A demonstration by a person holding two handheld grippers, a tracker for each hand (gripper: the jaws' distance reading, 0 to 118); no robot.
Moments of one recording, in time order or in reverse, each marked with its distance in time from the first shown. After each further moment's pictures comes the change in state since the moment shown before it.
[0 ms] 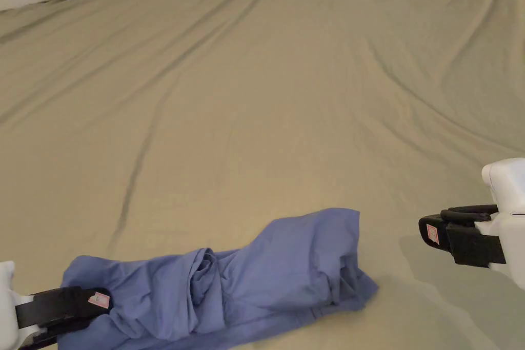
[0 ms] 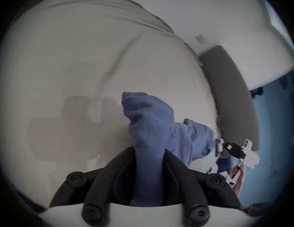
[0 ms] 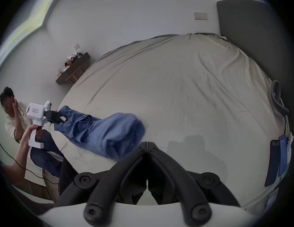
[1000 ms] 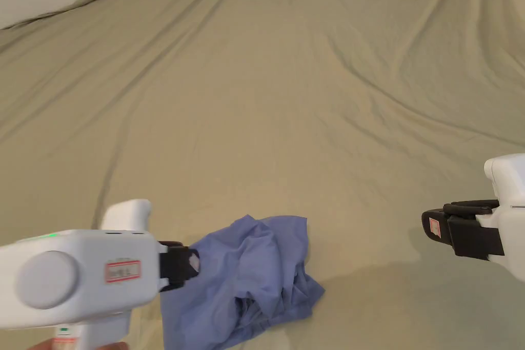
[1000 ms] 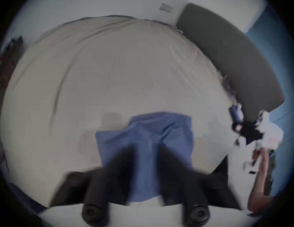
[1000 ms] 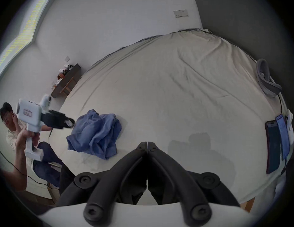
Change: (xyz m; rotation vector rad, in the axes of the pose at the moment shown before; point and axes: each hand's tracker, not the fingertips) left arm 0.216 -0.025 -0.088 -0.105 0.123 -0.481; right arm 0.054 -0.028 0.021 0.043 -0.032 -0.131
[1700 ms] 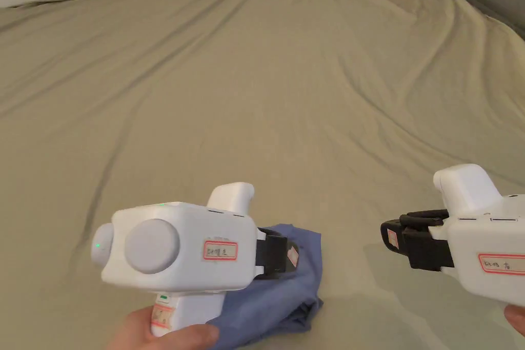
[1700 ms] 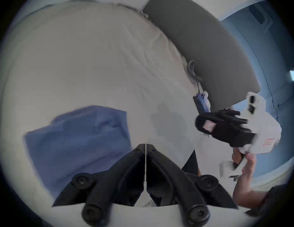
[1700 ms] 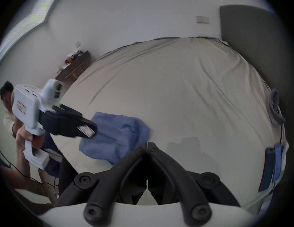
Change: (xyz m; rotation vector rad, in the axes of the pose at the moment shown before) left arm 0.035 0.009 -0.001 0.072 -0.373 -0.063; right arm -0.077 0.033 -0.013 -0.033 0.016 0.184
